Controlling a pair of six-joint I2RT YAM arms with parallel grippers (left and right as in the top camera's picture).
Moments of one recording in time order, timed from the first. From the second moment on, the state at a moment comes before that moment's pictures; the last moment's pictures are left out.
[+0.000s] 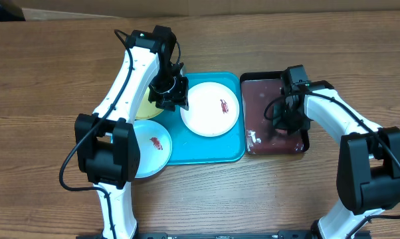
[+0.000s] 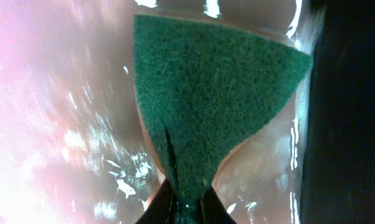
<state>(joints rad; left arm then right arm) -0.24 2.13 1.89 -1.42 0.30 -0.18 0.17 1.86 1.18 -0.82 -0.01 0.29</state>
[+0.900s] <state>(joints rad) -0.24 2.13 1.89 -1.43 0.30 -0.18 0.17 1.86 1.22 -0.80 0.01 0.28</state>
